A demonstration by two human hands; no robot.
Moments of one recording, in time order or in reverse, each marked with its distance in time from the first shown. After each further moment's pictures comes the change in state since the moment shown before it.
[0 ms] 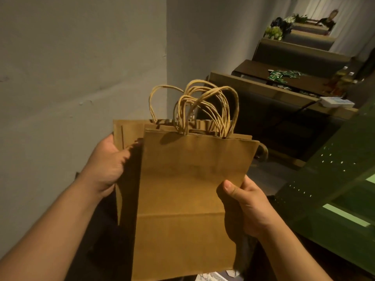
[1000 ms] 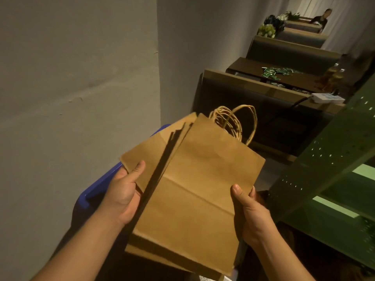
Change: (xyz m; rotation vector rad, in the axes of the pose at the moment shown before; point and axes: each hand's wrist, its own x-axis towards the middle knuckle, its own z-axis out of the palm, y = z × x) left_hand -0.031 -0.056 0.035 -0.530 -0.021 -0.381; right_hand -0.012 0.037 -0.019 0.359 0.337 0.118
